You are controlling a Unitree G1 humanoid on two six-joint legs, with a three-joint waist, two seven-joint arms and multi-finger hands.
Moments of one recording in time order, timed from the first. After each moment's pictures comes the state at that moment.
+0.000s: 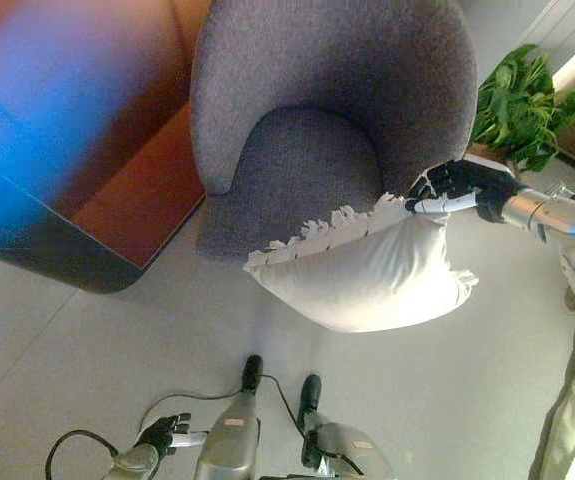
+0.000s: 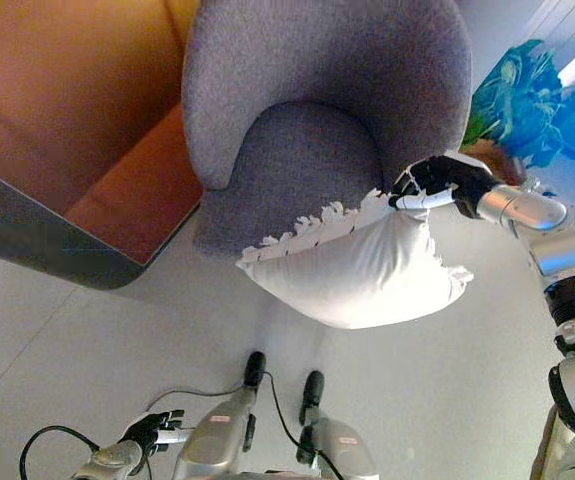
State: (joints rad) left arm -0.06 0.39 -0.25 1.22 -0.12 -0.06 -0.07; right arm -0.84 -0.99 0.39 0.66 0.39 -0.04 0.54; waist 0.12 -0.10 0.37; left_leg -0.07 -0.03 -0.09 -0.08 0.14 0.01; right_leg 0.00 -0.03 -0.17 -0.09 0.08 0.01
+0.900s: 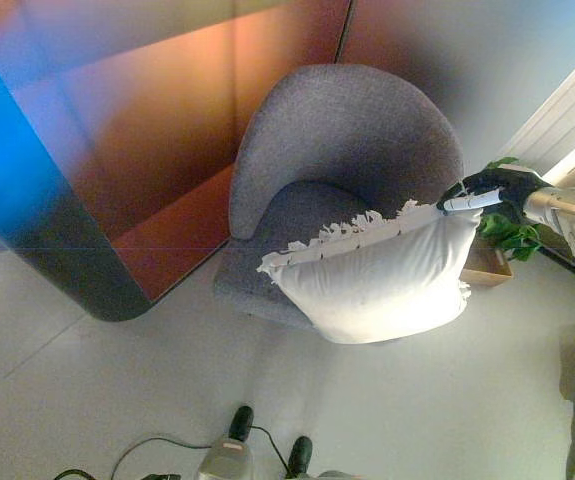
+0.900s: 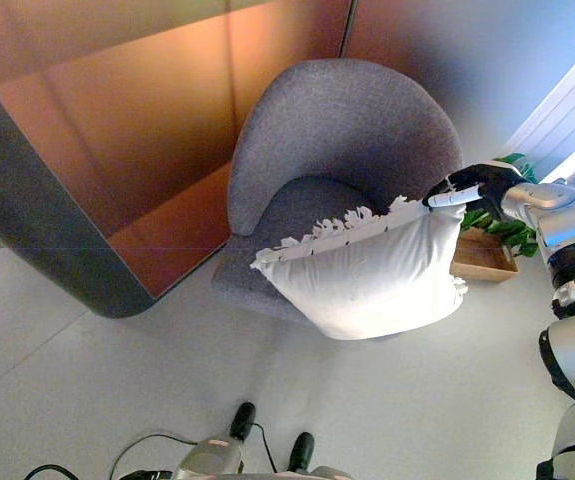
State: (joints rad) left arm 0.03 0.36 -0.25 1.29 -0.09 0.02 -0.07; right arm -1.10 -0.93 0.62 1.06 0.34 0.19 0.45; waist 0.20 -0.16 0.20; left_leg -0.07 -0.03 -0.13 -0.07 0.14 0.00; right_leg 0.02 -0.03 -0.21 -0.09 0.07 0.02
